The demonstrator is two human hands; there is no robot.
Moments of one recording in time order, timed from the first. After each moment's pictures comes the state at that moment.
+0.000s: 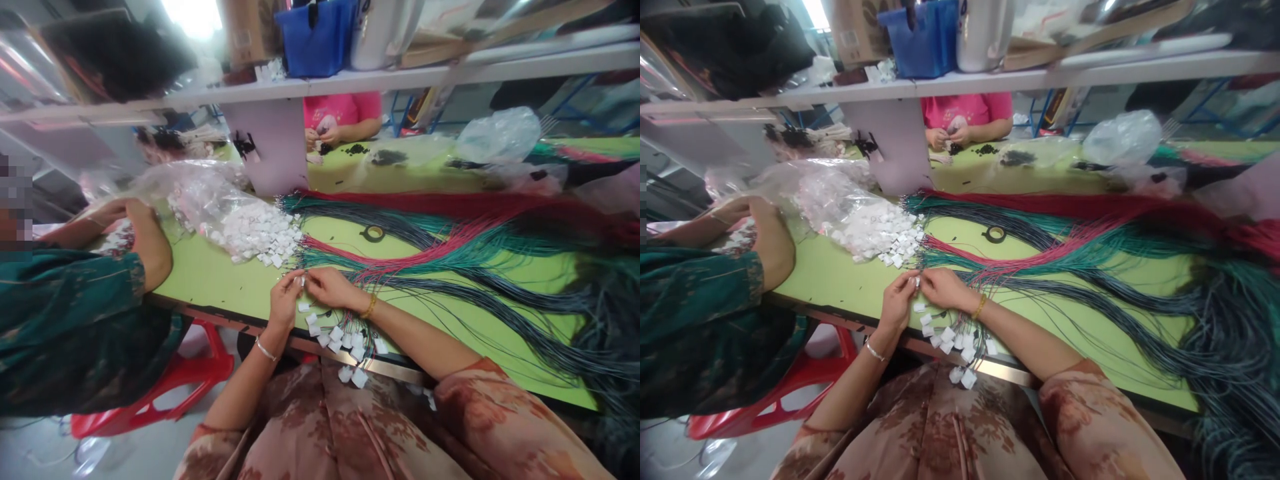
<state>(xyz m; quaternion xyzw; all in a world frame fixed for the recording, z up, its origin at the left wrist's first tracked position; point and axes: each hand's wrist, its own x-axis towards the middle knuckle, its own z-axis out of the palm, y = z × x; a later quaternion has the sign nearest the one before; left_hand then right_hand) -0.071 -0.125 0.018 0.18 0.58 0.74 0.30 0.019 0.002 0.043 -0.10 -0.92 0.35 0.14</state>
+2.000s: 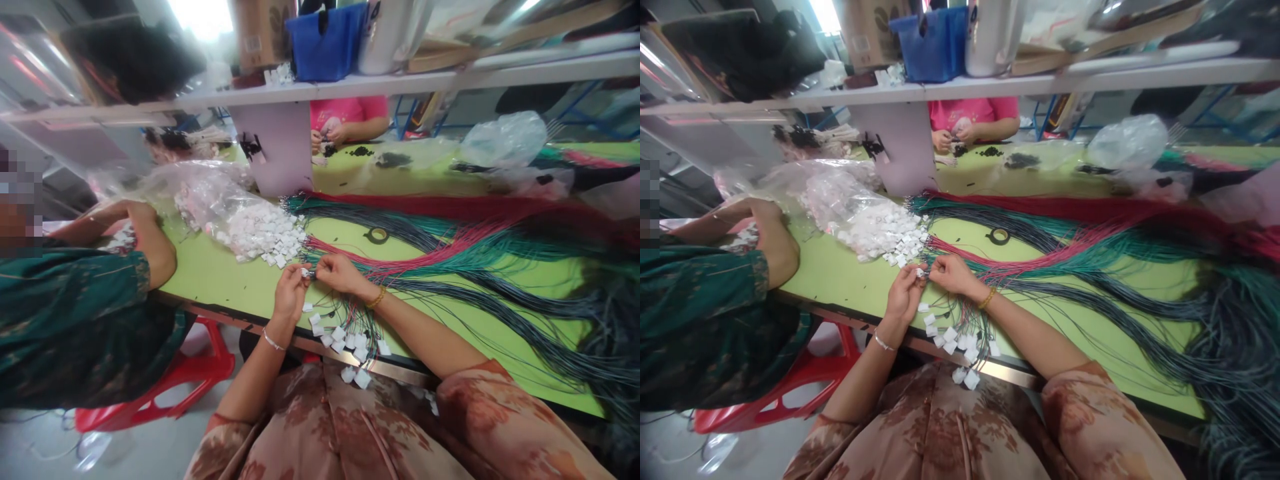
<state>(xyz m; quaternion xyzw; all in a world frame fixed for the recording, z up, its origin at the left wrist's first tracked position) -0.077 -0.110 0.022 0.13 0.44 0.81 0.37 0.014 0.018 0.040 -0.17 -0.84 0.48 0.19</state>
